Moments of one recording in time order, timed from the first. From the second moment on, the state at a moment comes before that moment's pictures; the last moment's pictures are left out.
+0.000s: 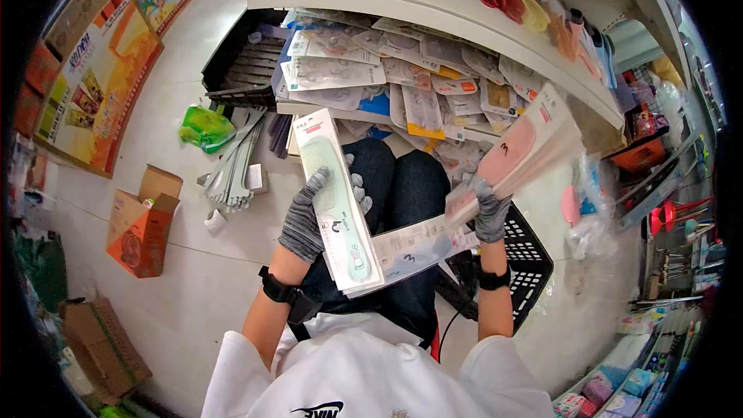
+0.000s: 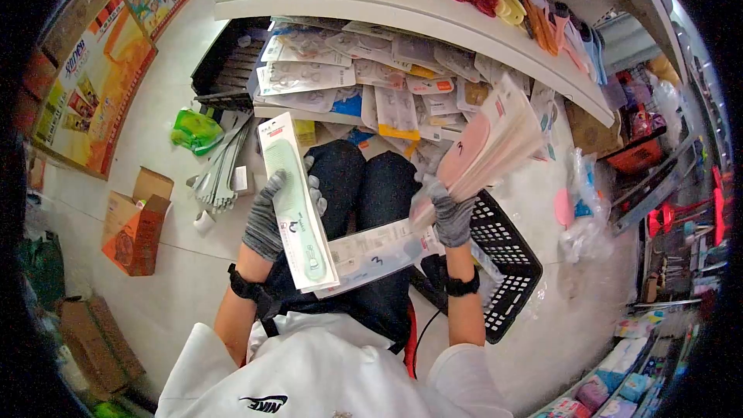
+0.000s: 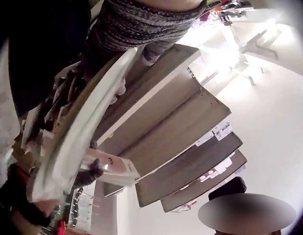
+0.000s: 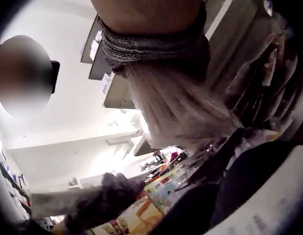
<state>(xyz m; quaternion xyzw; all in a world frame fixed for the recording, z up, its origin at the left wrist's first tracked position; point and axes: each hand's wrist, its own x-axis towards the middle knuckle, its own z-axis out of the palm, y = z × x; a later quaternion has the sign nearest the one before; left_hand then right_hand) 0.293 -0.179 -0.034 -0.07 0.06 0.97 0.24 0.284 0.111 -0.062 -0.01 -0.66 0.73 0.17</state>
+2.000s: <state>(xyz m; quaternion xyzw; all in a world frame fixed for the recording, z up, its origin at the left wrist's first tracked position) -0.162 -0.229 0.168 -0.10 -0.97 0.20 0.03 0.342 0.105 -0.071 -0.06 -0.65 0.75 -0.11</state>
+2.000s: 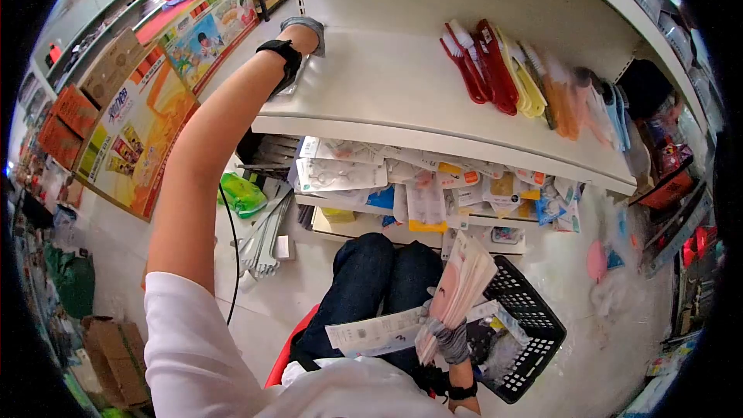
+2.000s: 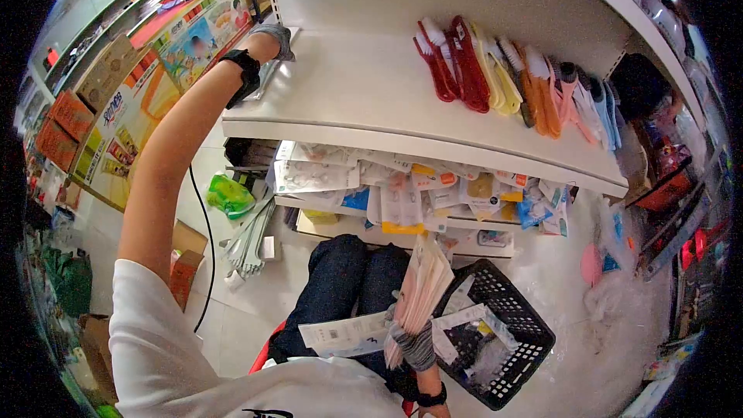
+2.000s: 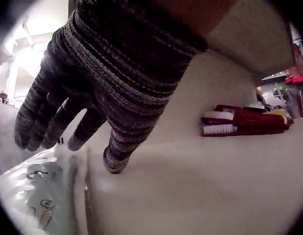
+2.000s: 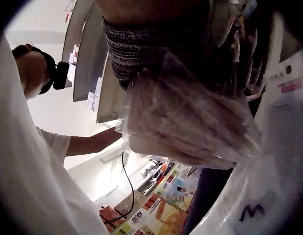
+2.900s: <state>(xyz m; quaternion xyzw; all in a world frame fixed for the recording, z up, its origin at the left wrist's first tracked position) 0.101 -0.152 0.167 -0.39 -0.85 -0.35 0.10 0.290 0.056 0.019 -0.07 -0.29 0.92 -0.23</state>
